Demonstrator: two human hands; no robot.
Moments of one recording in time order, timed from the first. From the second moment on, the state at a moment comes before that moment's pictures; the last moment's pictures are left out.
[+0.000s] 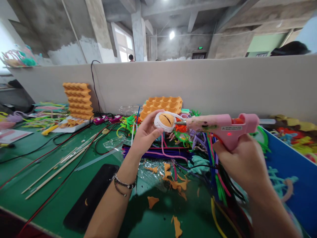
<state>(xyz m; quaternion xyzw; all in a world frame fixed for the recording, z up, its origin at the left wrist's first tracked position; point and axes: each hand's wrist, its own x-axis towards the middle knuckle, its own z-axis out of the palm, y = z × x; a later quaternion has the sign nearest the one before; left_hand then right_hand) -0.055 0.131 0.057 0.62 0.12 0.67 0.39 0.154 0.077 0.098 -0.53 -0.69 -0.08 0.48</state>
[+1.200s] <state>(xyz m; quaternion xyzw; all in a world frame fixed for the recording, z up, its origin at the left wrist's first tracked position) -0.050 0.129 0.059 0.70 0.14 0.64 0.28 0.153 0.075 0.097 -0.53 -0.70 -0.05 0.47</state>
